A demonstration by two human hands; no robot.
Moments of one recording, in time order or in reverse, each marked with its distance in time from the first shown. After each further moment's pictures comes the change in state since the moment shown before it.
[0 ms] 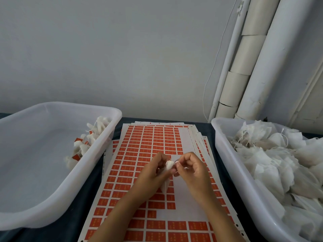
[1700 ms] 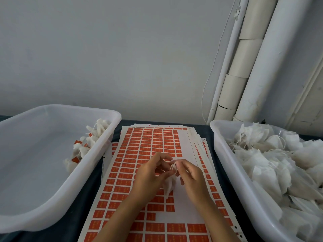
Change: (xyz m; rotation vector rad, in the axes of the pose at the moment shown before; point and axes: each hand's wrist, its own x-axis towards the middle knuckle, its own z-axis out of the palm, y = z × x) left_hand 0.000 0.010 0.002 0.133 0.136 0.045; right_hand -0.001 0.001 0.004 -0.028 -0.040 0.035
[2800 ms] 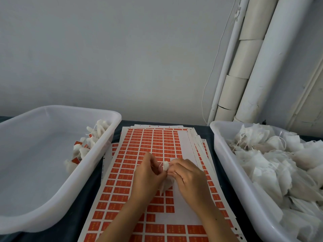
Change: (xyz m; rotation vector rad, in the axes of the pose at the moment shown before) left_hand 0.001 -0.004 0.008 0.119 0.215 -0.220; right_hand -0.001 -0.011 -0.003 -0.624 0.040 -0.500
